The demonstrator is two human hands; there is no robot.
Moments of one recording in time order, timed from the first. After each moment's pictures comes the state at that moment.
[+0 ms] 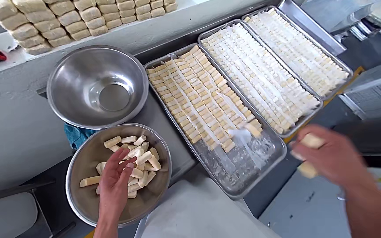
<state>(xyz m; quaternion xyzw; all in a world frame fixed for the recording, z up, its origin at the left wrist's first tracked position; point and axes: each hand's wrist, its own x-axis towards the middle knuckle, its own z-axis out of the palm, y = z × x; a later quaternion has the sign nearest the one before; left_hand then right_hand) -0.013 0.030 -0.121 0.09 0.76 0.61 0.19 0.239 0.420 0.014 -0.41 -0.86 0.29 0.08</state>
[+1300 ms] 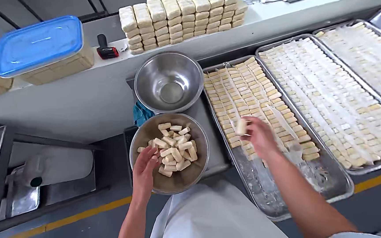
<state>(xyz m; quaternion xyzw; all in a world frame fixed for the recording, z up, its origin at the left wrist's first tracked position) 0.018 -0.032 -0.120 -0.06 0.73 0.67 0.13 0.069 0.342 -0.113 -0.31 -0.66 0.68 0.07</state>
